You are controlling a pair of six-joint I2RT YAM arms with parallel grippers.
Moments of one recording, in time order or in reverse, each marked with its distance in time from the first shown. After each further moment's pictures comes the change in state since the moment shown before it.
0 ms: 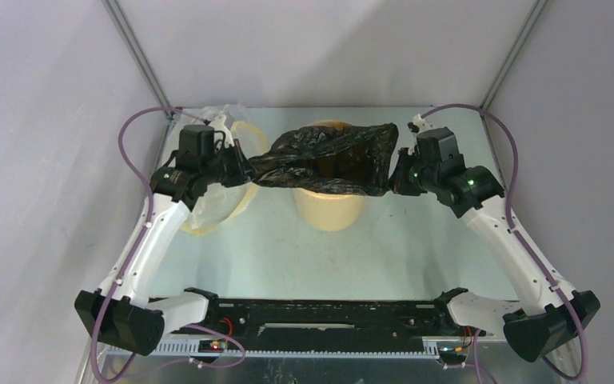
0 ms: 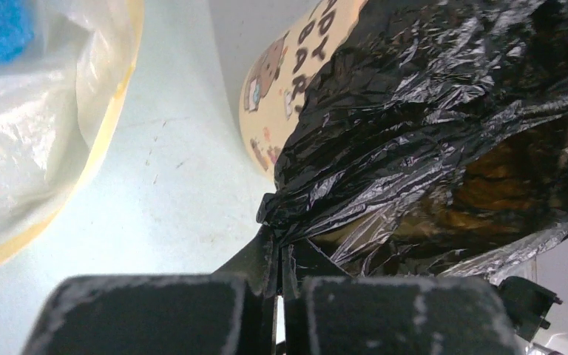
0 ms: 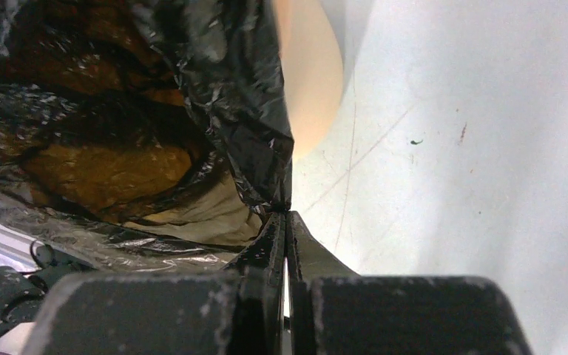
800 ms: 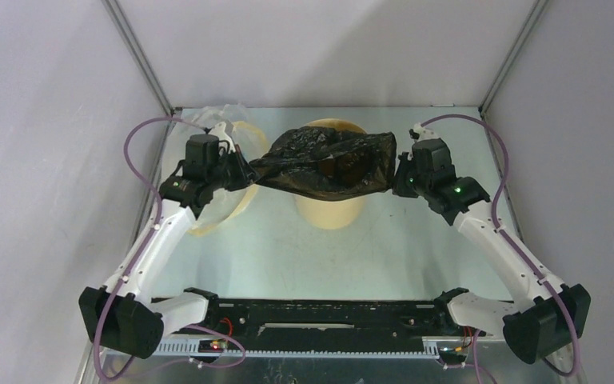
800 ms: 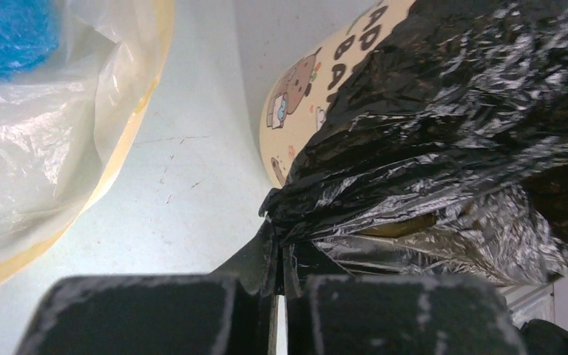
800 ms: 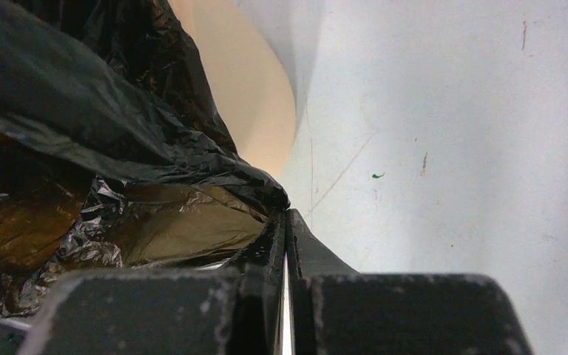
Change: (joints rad) left arm 0.000 -0.019 -0.138 0.127 -0.063 -0.024; right arm -0.026 -0.016 -0.207 0.217 0.116 -0.017
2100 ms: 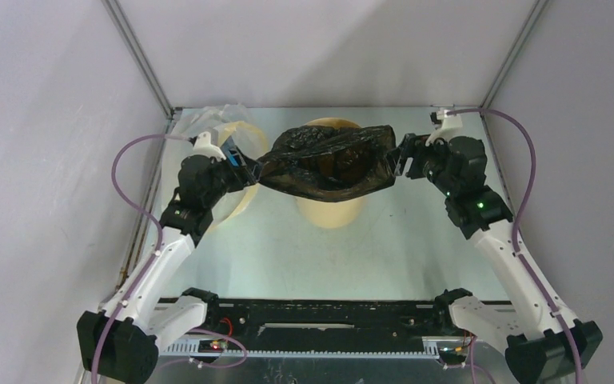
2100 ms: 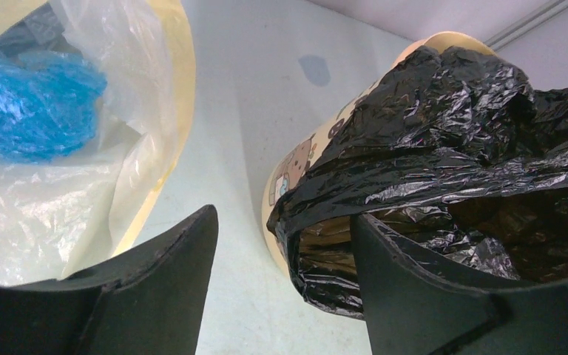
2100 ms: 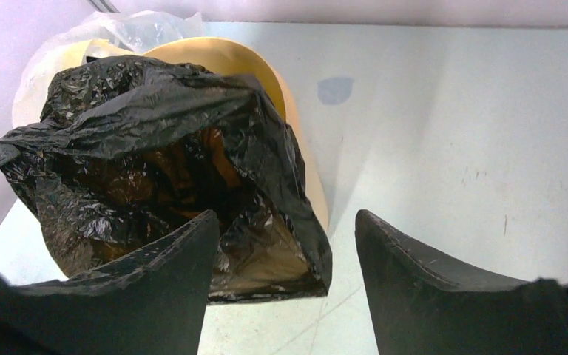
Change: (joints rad) left arm 0.002 -0.159 -0.296 0.461 -0.126 -0.073; right arm -0.091 -0.166 -0.064 0.346 -0.160 -0.172
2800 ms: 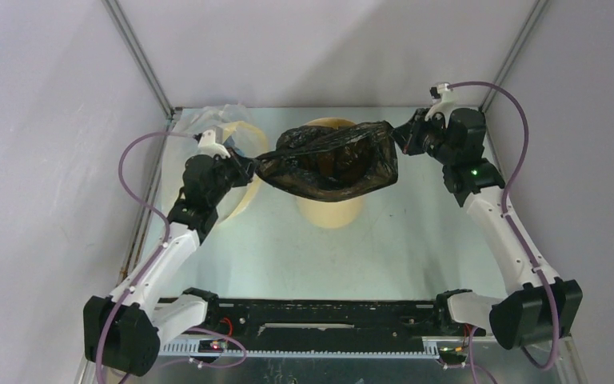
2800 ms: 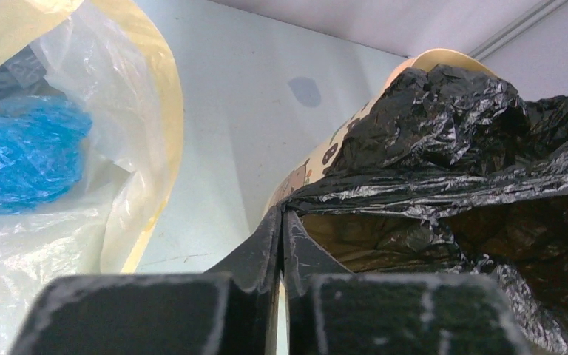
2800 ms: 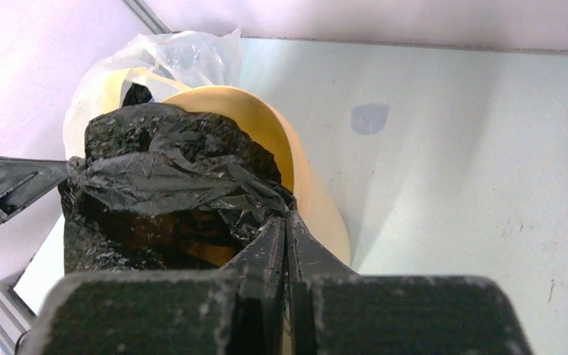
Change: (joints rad) left arm 0.000 0.043 -0.071 0.204 0.023 0.045; right arm -0.127 0.230 0.143 0.104 -0.264 0.024
